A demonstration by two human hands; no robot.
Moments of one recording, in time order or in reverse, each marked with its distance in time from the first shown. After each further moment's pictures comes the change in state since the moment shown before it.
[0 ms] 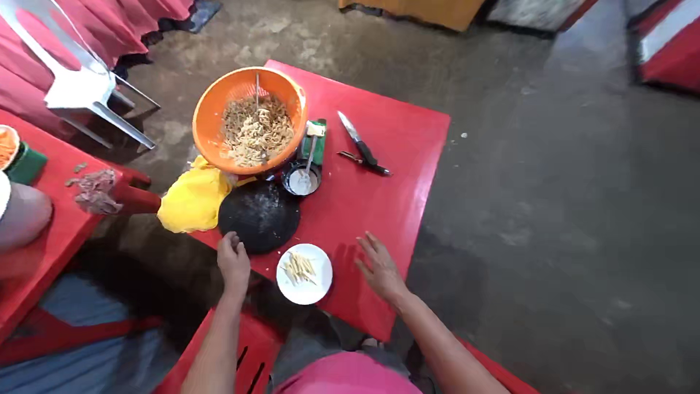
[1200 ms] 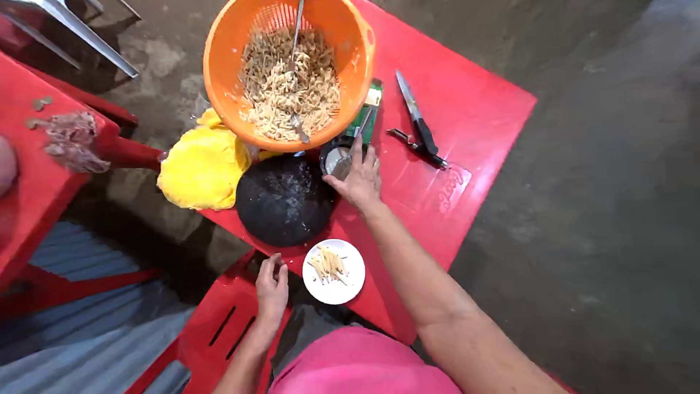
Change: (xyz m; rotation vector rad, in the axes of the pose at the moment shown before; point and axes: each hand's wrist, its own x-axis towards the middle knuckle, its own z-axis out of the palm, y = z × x) left_hand -0.065 -0.030 0.010 -0.202 -0.228 -0.194; right_hand 0.236 -0.107 0.039 -0.143 0.093 0.238
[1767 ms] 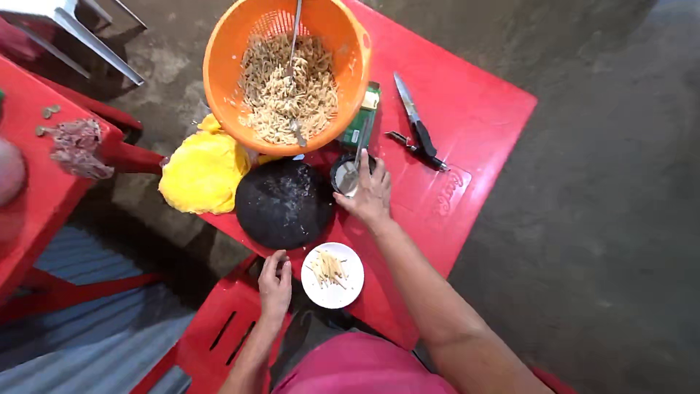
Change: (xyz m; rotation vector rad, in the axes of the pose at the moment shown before) left_hand 0.008 0.017 0.009 -0.076 0.037 0.089; right_hand -0.025 0.037 0.004 -0.030 0.114 -0.099
